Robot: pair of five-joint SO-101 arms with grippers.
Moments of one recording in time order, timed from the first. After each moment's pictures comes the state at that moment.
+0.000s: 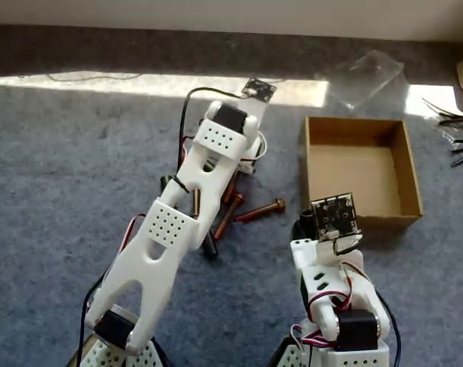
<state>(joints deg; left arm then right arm) 21.0 74.9 -83.3 98.5 9.6 -7.9 -104.5 81.6 64.7 12.7</state>
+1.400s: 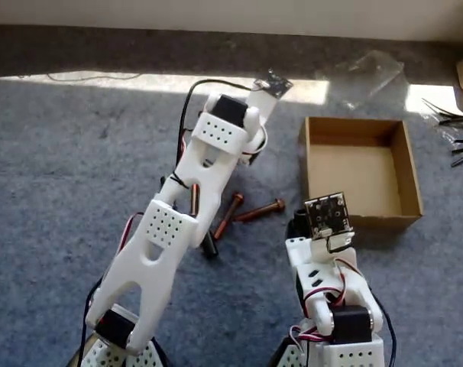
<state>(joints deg) 21.3 68.2 -83.7 100.7 -3.5 -9.5 -104.5 87.0 58.9 12.7</state>
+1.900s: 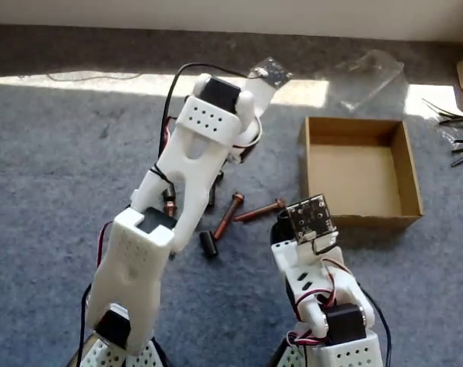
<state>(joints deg) 21.2 39.1 -52.9 100.8 -7.5 -17.1 -104.5 88.7 57.0 12.7</state>
